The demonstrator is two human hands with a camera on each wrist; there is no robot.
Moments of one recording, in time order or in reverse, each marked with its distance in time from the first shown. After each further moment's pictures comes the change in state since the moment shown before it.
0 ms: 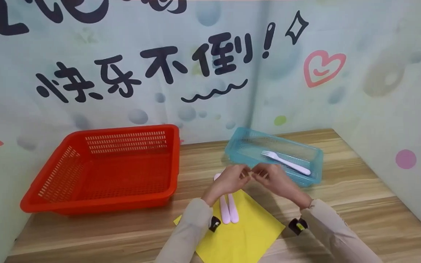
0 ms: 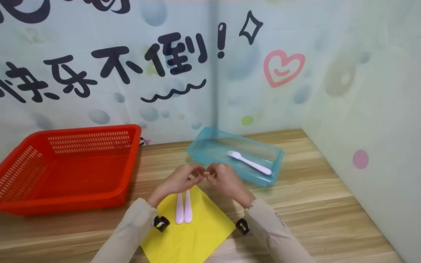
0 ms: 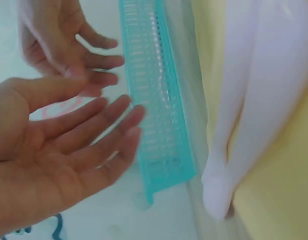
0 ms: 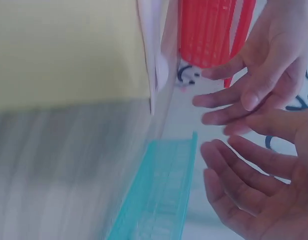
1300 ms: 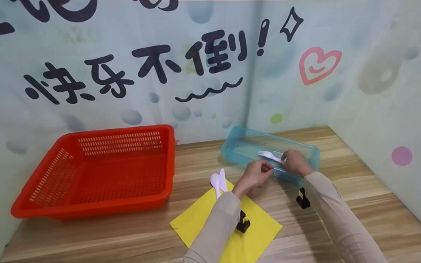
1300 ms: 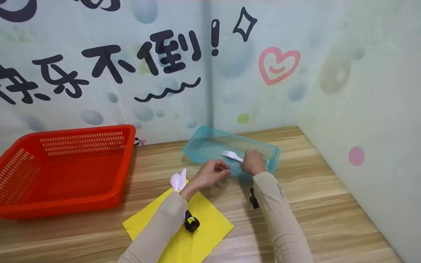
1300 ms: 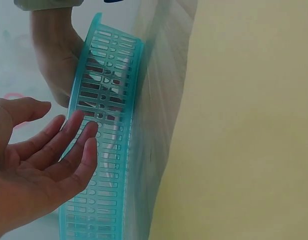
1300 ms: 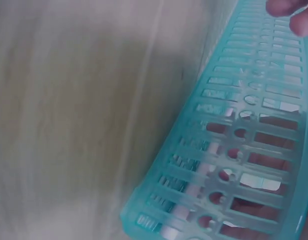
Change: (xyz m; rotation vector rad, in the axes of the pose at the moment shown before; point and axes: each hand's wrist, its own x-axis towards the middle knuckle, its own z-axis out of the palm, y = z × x) left_hand 0.066 0.014 0.061 -0.334 0.102 -0.205; right_hand 0.019 0.099 -0.039 -0.228 -0.190 0.563
